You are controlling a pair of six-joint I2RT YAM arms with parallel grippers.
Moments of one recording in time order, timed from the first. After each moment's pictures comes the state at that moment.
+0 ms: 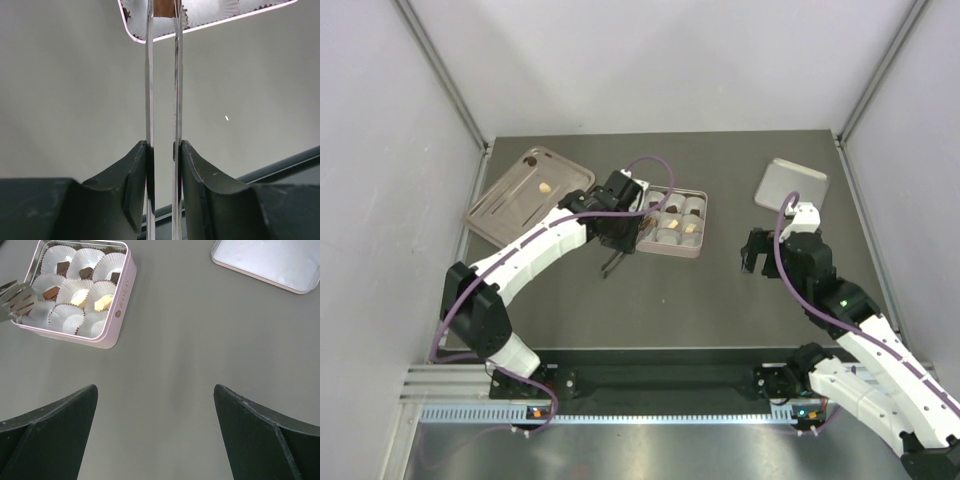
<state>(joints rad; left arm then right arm) -0.67 1.57 1.38 -0.86 -0.04 -0.29 0.53 0.67 0.72 -0.54 0.34 0.34</state>
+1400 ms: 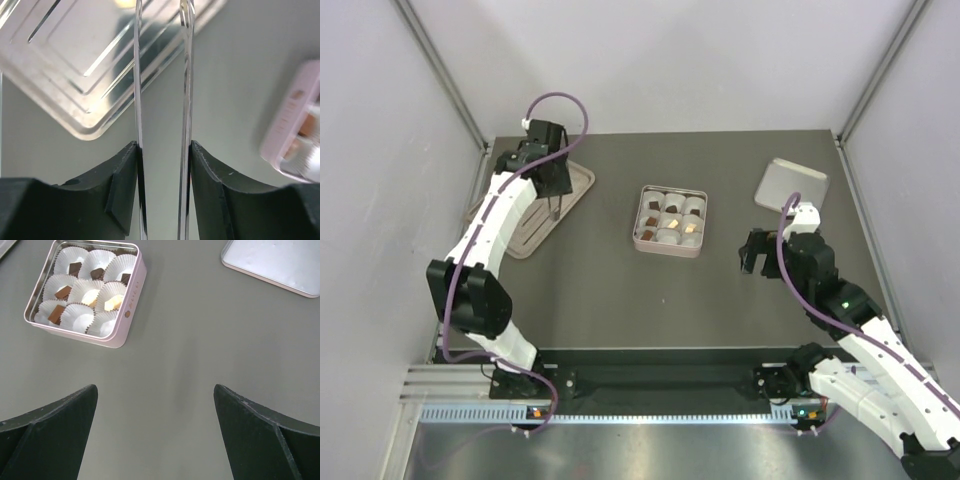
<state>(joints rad) -0.25 1.63 1.64 -0.89 -0.26 -0.33 0.53 0.65 0.72 -0.53 0.31 0.34</state>
